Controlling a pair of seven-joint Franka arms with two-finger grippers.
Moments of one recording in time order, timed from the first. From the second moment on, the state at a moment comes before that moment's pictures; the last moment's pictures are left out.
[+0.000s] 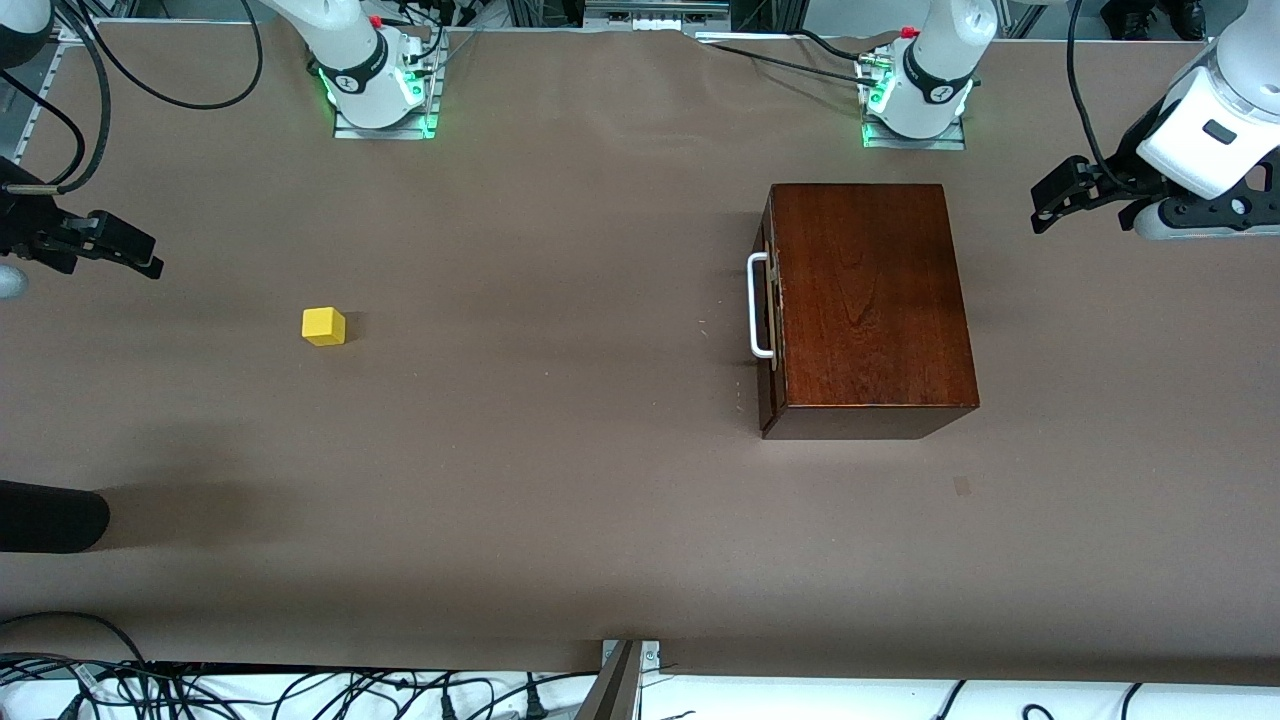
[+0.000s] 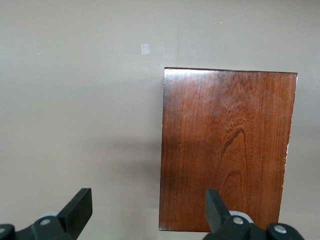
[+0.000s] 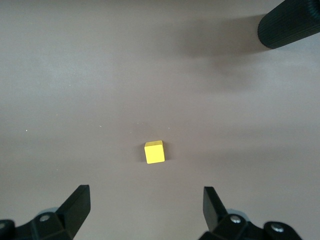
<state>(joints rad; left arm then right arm) -0.30 -0.08 0.18 -1.68 0.01 1.56 -0.19 0.23 0.05 -0.28 -1.59 0.00 1.64 0.00</state>
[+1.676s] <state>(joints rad) -0.30 -0.10 0.18 -1.67 0.01 1.56 -0.17 0.23 0.05 -0.28 -1.59 0.00 1.64 0.00</state>
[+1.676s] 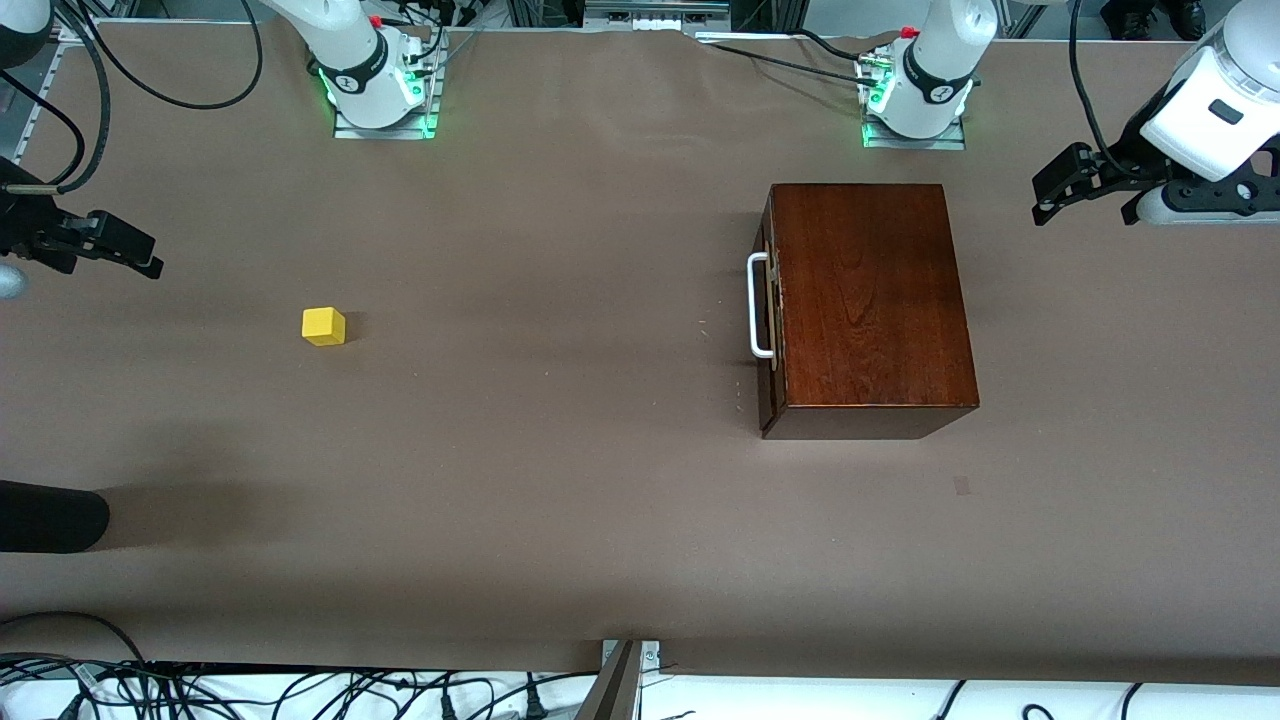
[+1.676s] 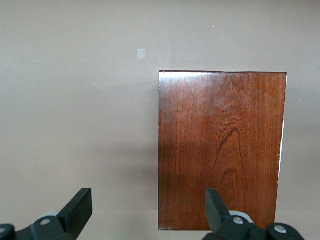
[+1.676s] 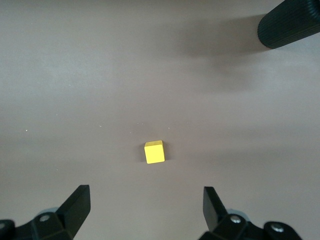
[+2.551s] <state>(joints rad) -0.31 -0.07 0.09 -1.67 0.01 1.57 -0.19 0.23 0.06 -0.28 -1.59 0.00 1.63 0.00</state>
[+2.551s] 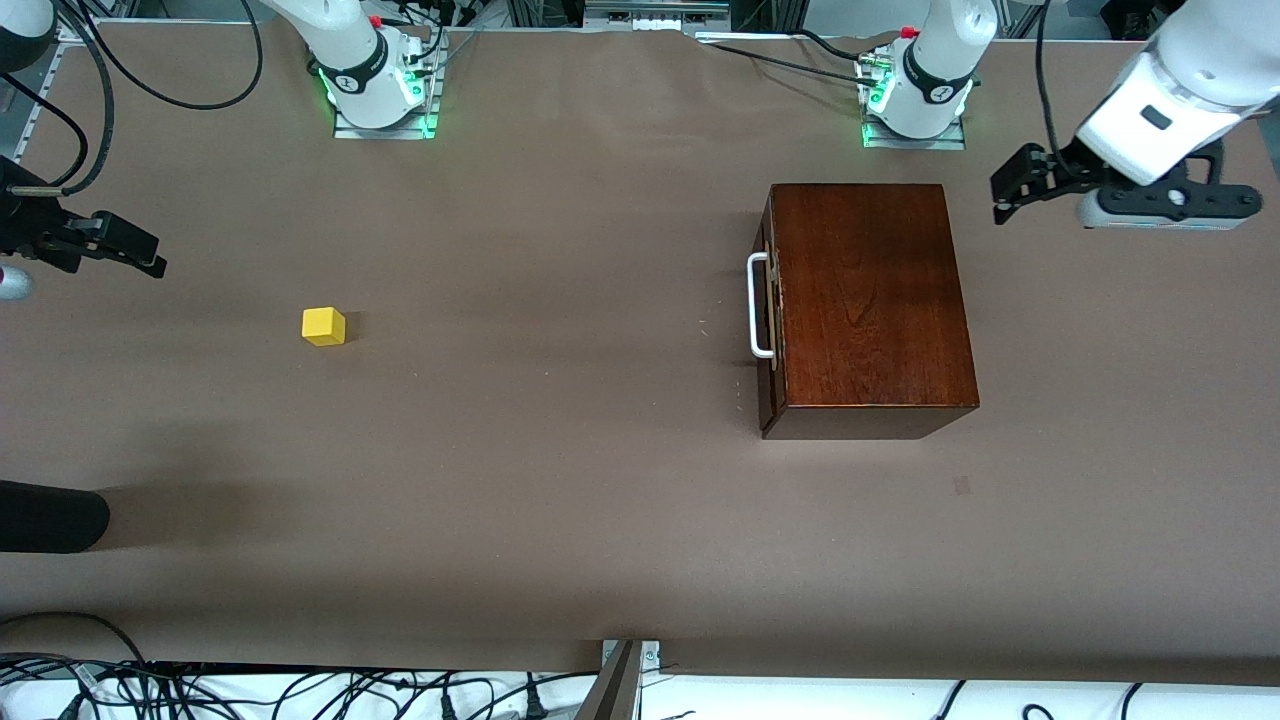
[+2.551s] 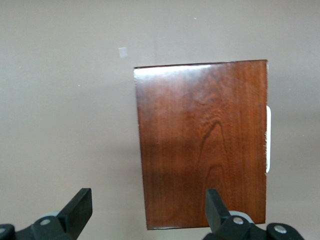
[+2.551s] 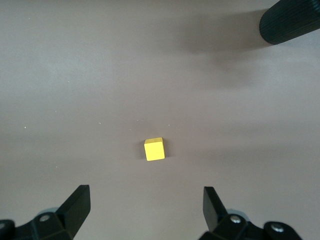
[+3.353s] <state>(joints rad) -0.54 0.13 -0.21 -1.62 0.09 1.62 -0.78 0.23 0.06 -0.28 -1.62 0.01 1.63 0.00</state>
